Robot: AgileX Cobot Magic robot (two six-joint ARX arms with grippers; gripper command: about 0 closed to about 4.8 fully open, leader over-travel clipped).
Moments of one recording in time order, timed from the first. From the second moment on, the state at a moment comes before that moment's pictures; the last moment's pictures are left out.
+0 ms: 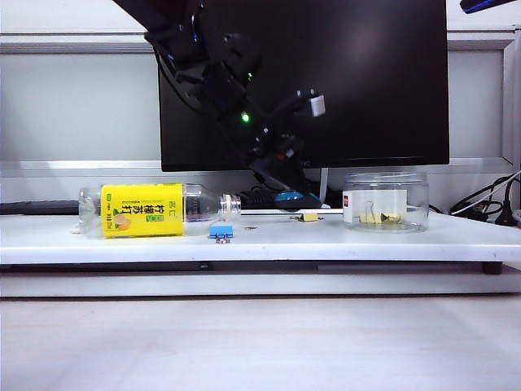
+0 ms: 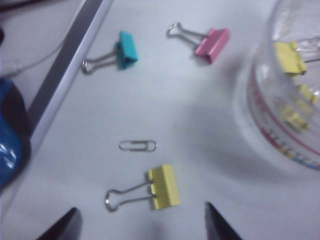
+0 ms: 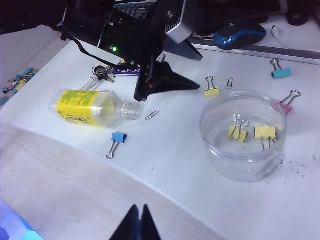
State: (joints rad) left arm -0.54 2.29 2.06 -0.56 0.36 0.65; right arm 0.14 0.76 0.83 -0.52 -0.52 0.07
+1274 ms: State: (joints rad) left arm -0.58 2.39 2.07 -0.46 0.29 0.48; right arm 0.14 0.76 0.83 -0.51 -0.52 0.07
